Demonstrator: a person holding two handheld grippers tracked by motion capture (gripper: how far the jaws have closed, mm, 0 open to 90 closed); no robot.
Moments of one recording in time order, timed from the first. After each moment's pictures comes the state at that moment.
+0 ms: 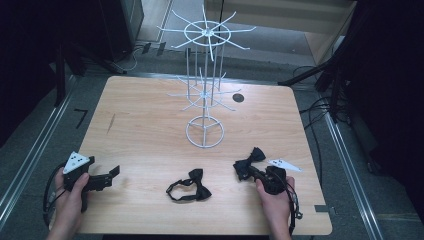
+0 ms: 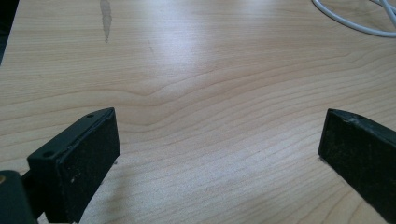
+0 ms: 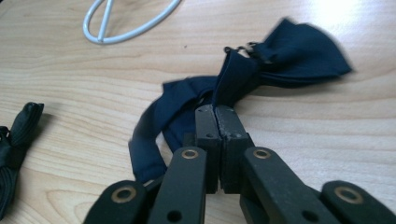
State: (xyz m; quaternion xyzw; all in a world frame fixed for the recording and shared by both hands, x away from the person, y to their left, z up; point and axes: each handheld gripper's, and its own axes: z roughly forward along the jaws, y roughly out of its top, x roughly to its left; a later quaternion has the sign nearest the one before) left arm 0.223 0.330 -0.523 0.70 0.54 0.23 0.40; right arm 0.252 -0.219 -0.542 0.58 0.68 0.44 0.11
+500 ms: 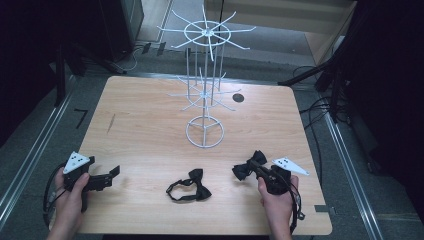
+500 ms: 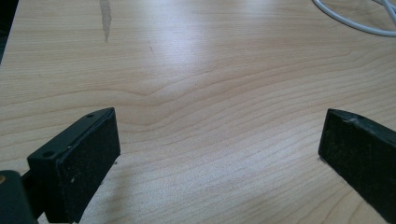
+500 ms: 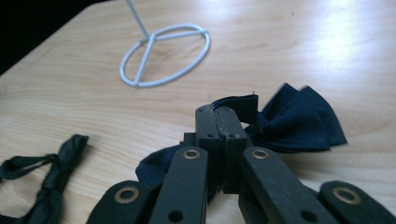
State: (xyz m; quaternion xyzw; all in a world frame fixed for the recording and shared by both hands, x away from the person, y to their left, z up) left arm 0.223 0.329 -0.523 0.70 0.54 0.24 0.40; right arm 0.241 -0.218 -0.515 0.54 0.66 0.50 0.15
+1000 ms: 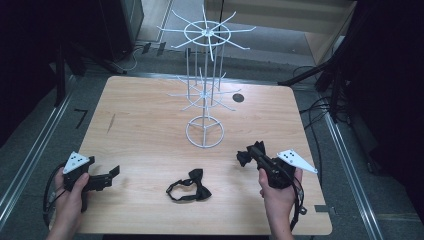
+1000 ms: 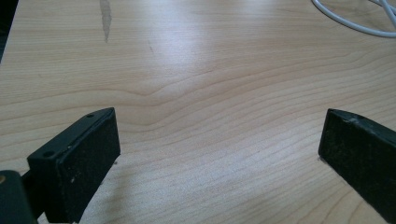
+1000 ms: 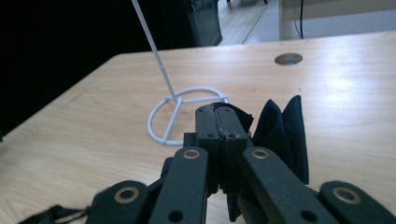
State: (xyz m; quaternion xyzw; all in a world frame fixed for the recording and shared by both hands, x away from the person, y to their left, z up) left arm 0.223 0.330 -0.523 0.70 0.54 0.23 0.40; right arm 0.241 -0.209 -0.467 0.50 0.63 0.56 0.19
